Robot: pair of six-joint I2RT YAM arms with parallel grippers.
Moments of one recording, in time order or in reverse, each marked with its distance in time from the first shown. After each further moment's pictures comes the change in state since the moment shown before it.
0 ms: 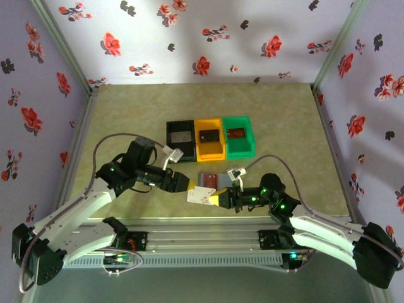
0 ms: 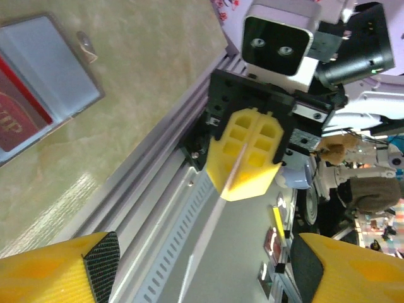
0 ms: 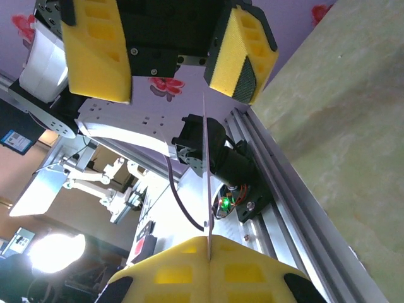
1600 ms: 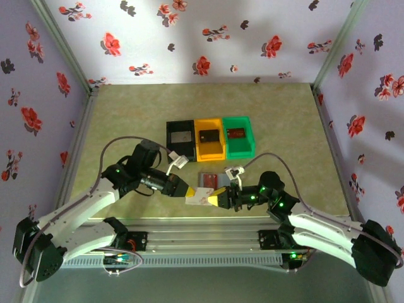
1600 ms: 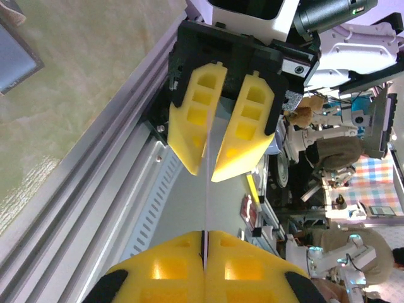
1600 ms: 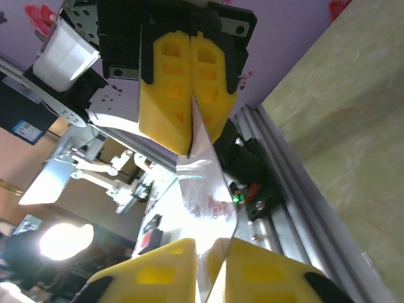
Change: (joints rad) left arm -0.040 0.022 -0.047 0.063 0.121 0.019; right arm -0.010 0.016 0.033 -0.011 -0.030 -0.013
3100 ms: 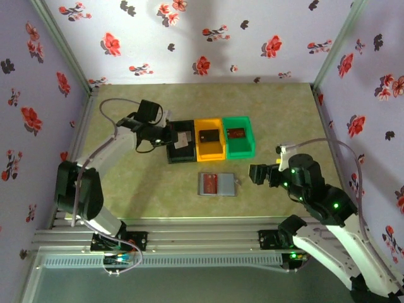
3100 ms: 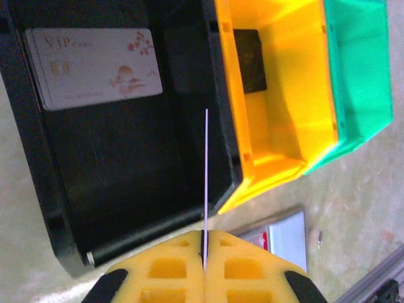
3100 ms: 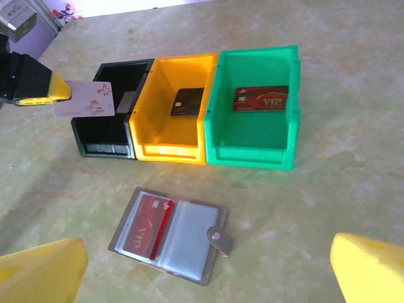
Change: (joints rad) left arm 0.319 0.605 0.496 -0.152 -0.612 0.052; right arm -0.209 -0.272 0.676 -1.449 0.919 -0.460
